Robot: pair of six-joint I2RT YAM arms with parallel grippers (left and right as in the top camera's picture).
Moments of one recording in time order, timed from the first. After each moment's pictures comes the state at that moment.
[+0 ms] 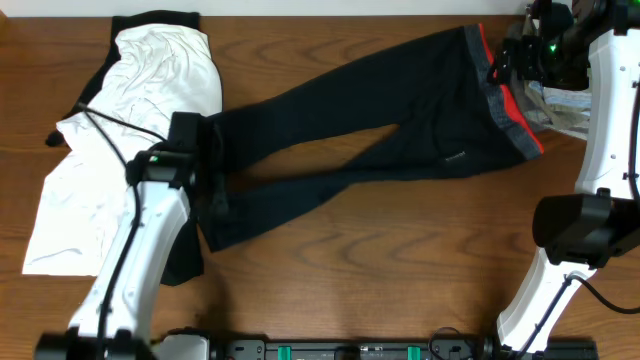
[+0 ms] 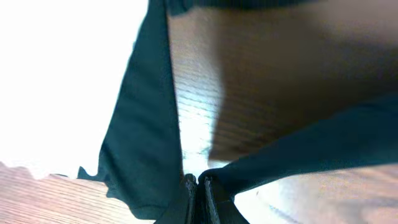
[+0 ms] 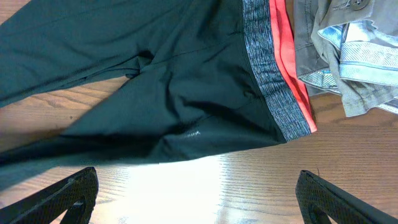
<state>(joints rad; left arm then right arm) -0.08 1.38 1.05 -1.05 -0.16 -0.26 -0.13 2.13 2.43 -1.61 -0.18 -0.06</state>
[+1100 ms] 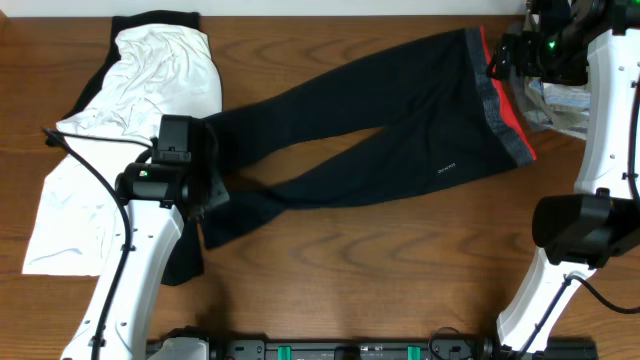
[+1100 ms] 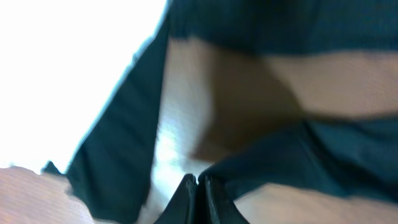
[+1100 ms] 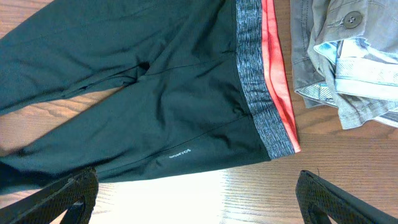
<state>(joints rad) -0.08 1.31 1.04 -0.96 -0.18 -0.46 -0.12 2.13 2.43 -1.57 -0.18 -0.05</state>
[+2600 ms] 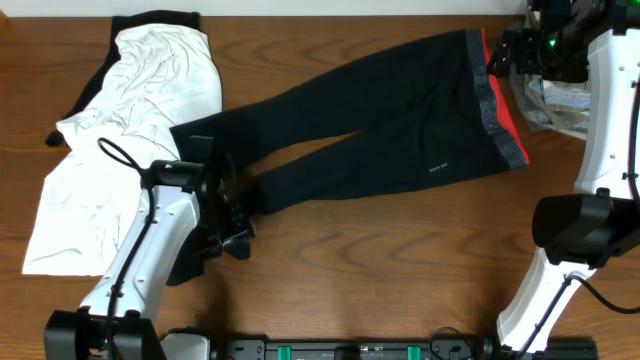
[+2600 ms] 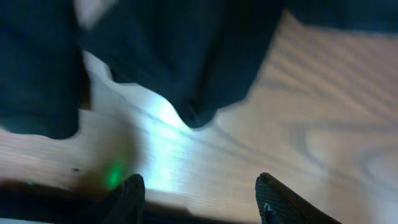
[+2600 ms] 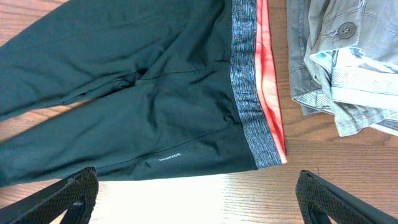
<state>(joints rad) -0.11 1.43 0.94 -1.17 0.14 -0.51 -0.12 2.13 2.43 -1.54 -0.18 -0.05</state>
